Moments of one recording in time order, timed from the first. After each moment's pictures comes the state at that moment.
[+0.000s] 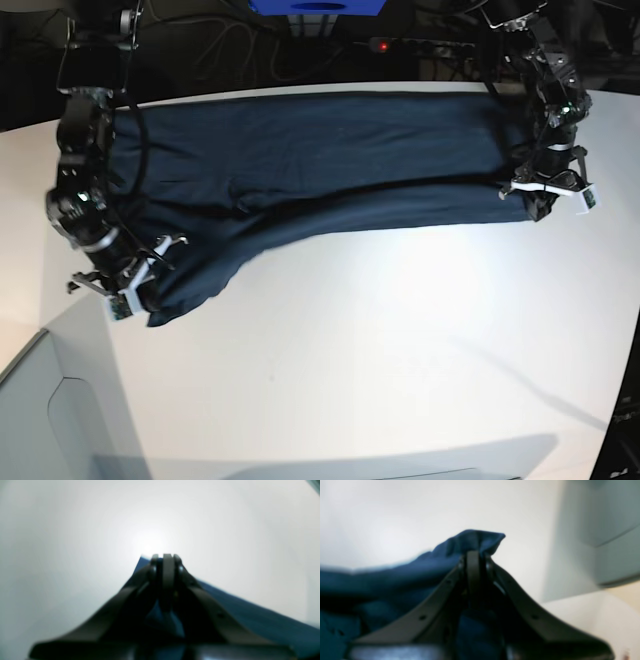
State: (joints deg) left arm 13.6 -7.1 -33.0 94.4 -25.8 -11.7 28.7; right arm -0.5 15.3 10.8 102.3 8.9 27.9 -37.6
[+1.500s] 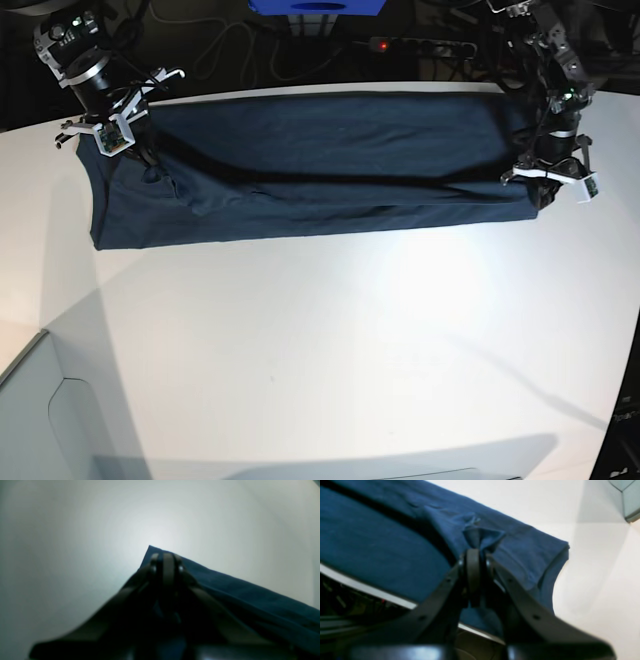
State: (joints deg) left arm 18.3 -7.5 -33.1 97.3 -25.7 -11.8 28.5; right arm -37.7 3.8 28.6 124.0 8.3 45.8 -26.6
